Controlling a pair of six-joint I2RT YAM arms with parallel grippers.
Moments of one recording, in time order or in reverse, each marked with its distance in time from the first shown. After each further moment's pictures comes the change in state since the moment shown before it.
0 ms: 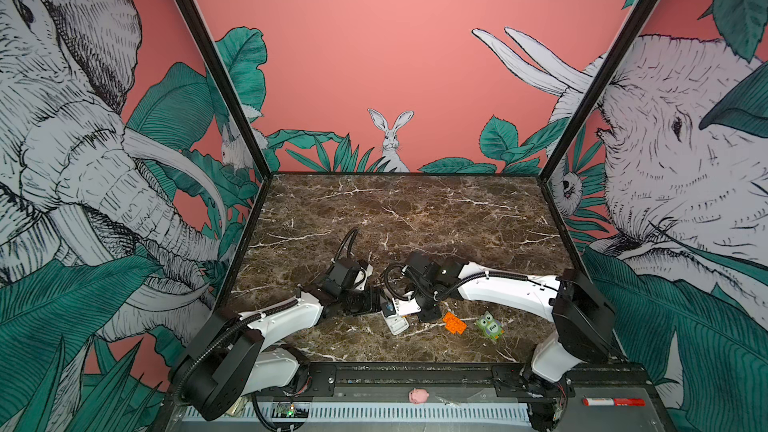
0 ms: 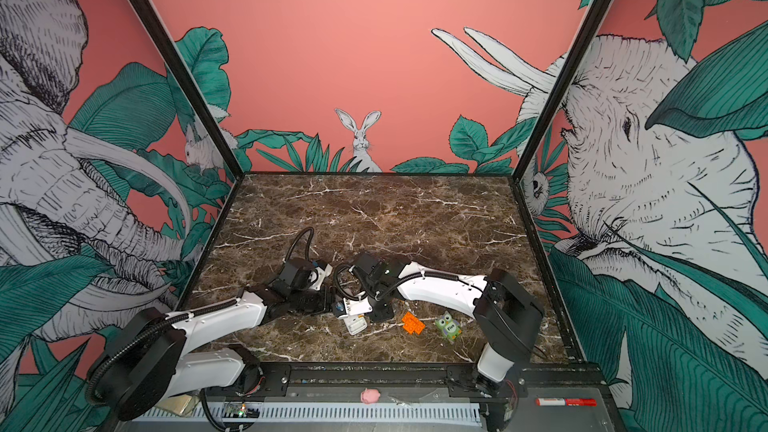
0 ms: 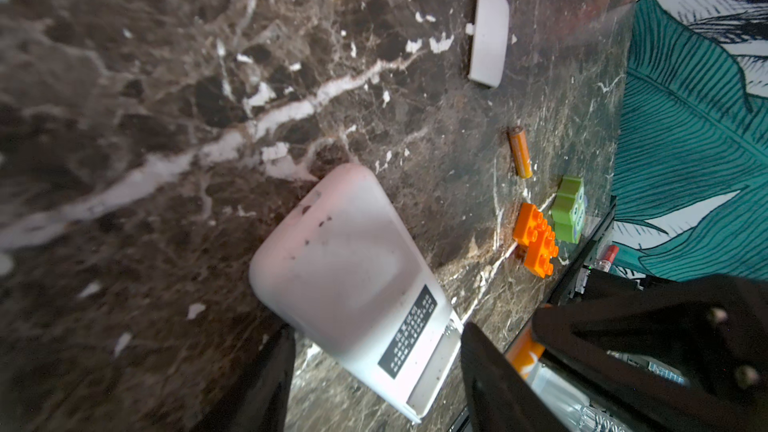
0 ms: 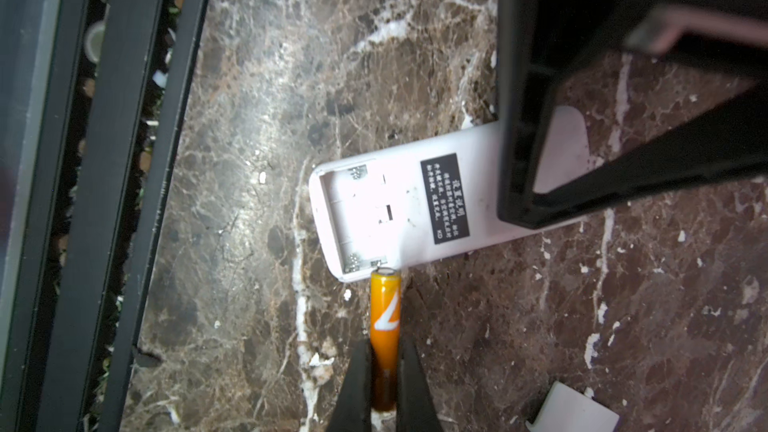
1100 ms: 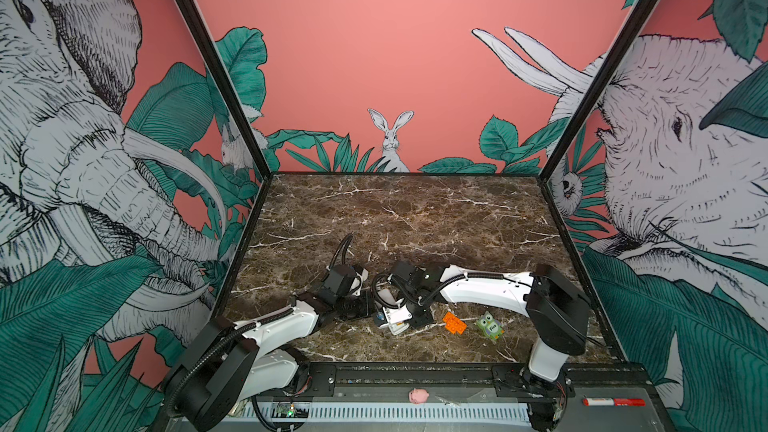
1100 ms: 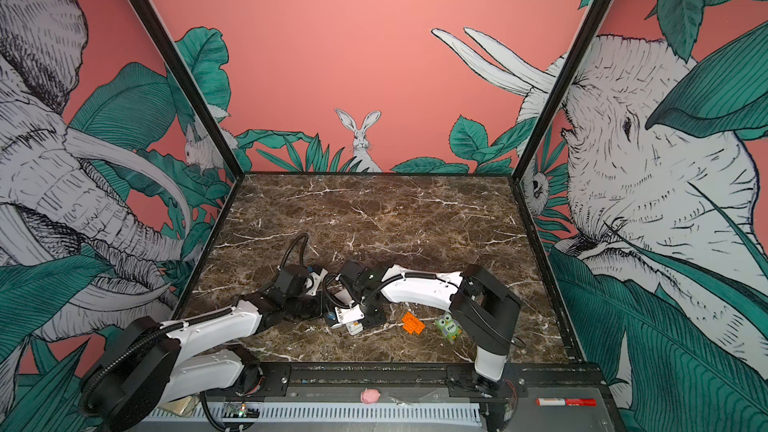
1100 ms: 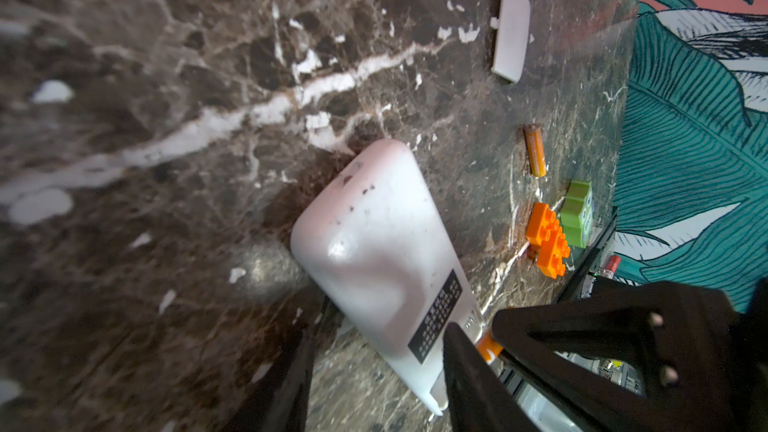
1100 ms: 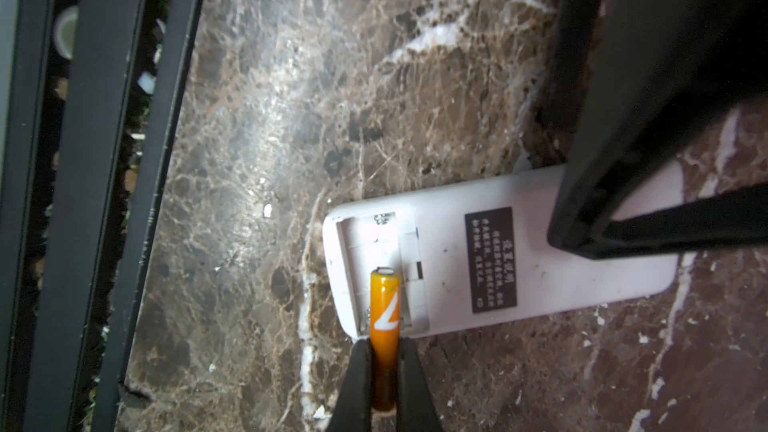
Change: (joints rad) left arm 0.000 -0.050 -0.084 0.057 -0.019 -0.040; right arm 0.050 0.131 0.073 -0.033 0.031 -0.013
